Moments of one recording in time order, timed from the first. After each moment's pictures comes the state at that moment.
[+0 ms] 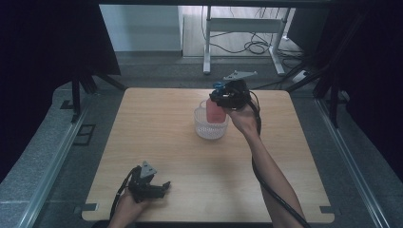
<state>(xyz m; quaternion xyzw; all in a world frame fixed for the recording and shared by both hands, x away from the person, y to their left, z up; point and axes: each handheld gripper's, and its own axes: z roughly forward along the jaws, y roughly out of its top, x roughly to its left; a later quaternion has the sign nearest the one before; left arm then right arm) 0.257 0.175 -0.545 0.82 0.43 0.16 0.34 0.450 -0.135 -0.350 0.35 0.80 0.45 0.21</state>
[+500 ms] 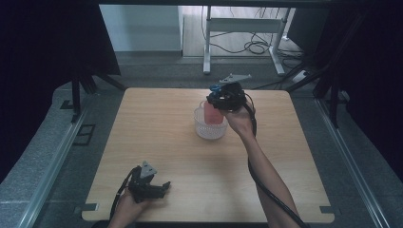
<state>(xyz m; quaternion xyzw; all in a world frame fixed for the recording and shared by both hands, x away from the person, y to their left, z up) 0.257 0.175 -0.545 0.82 0.43 0.16 0.33 0.457 -0.127 -0.368 0.34 0.80 0.44 0.21</state>
